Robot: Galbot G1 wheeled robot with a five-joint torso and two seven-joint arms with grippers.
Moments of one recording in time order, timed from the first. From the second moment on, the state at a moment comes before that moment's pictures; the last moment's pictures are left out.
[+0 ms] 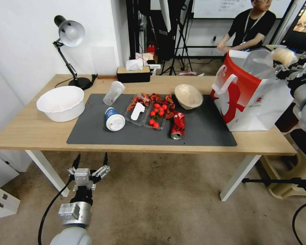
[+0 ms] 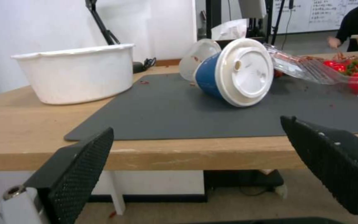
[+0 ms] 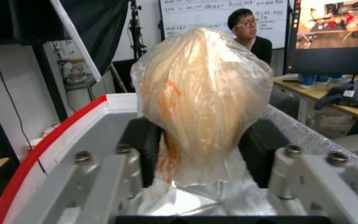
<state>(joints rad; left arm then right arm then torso) 1.71 -1.41 -0.55 -2.08 -0.13 -0.17 -0.11 -0.74 0.74 0.58 1.78 0.99 -0.43 0.33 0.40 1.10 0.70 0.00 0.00</state>
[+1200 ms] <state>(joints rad) 1.70 -1.42 -0.55 -2.08 -0.13 -0.17 -0.12 -0.91 0.74 0.69 1.97 1.03 -0.37 0.26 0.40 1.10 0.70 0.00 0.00</state>
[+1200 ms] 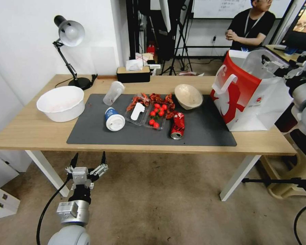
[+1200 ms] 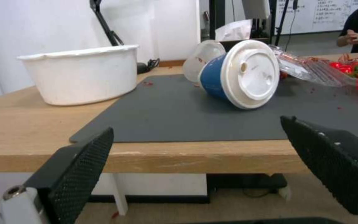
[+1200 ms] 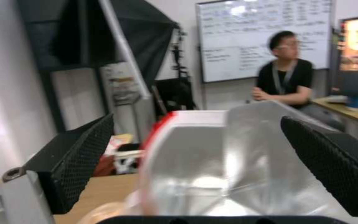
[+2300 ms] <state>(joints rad) 1.70 -1.42 -0.55 -2.05 -0.14 -0.20 -0.11 -1.56 1.07 0.69 2.11 0.56 0.22 0.06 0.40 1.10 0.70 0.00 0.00</state>
